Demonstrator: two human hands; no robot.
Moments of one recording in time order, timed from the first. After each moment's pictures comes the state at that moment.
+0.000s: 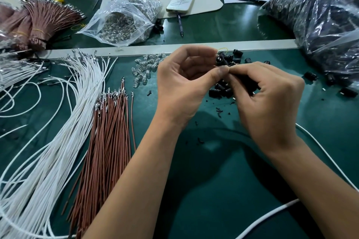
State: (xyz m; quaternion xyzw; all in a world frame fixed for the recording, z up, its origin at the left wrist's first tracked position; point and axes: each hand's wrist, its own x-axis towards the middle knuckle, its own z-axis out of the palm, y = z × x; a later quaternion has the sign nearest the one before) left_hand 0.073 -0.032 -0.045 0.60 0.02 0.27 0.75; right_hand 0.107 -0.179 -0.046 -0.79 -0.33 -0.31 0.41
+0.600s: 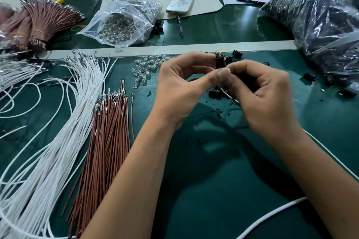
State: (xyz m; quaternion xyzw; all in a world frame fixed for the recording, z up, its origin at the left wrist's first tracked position) left_hand 0.070 -0.025 -0.042 0.62 0.00 0.23 0.75; right_hand 0.120 -0.180 -0.052 -0.73 -0.34 -0.07 0.59
